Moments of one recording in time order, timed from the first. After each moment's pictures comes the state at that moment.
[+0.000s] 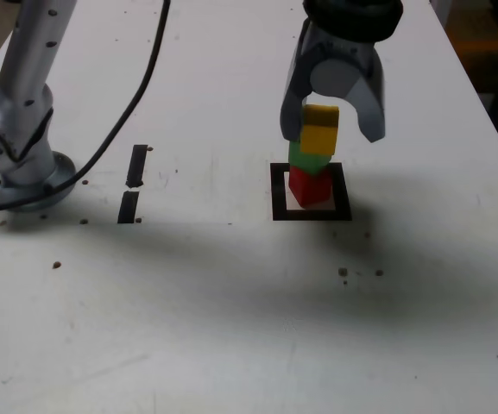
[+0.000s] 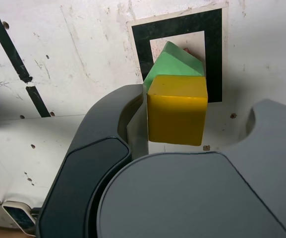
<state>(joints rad) -0.14 2.11 -1.96 1.62 0.02 0.04</state>
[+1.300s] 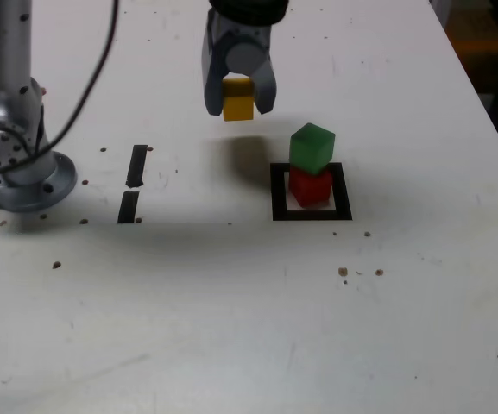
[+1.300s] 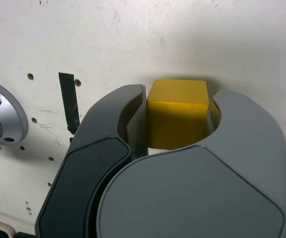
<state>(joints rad) 0.16 1.87 -1.35 1.28 0.08 0.06</state>
